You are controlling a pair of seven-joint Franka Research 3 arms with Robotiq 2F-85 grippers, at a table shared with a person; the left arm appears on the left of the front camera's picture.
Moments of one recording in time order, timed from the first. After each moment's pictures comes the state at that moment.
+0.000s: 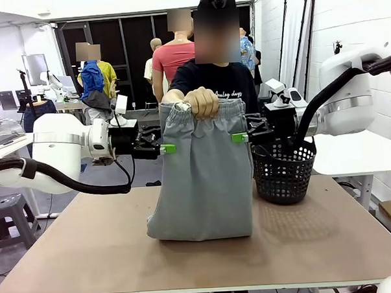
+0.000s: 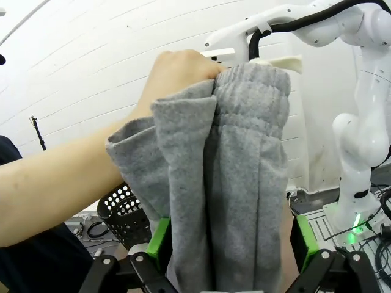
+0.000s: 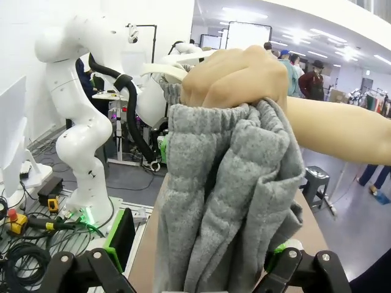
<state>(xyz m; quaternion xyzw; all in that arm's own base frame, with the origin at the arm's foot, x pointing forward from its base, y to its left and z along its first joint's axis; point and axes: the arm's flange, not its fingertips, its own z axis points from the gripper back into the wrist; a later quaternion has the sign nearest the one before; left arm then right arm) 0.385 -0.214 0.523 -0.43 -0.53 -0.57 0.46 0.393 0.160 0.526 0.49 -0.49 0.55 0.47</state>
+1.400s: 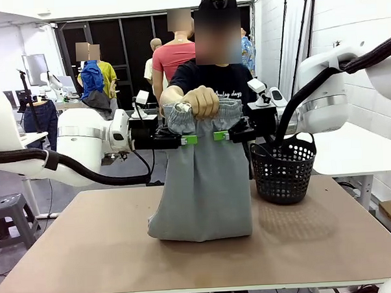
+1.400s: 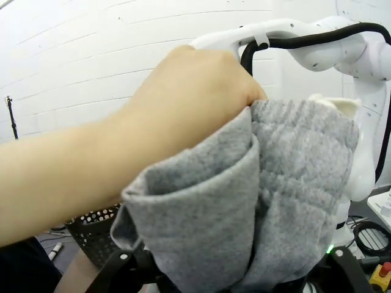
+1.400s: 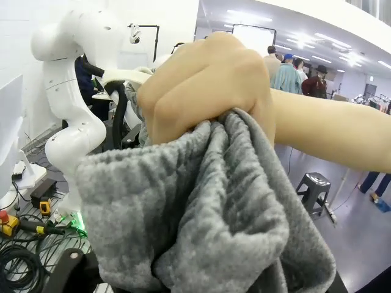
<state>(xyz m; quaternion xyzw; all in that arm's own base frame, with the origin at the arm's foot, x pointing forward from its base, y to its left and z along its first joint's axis) 0.393 -0.265 0.531 -0.50 -0.48 -0.54 0.48 0.415 0.200 0.529 0.49 -0.49 0.56 0.46</state>
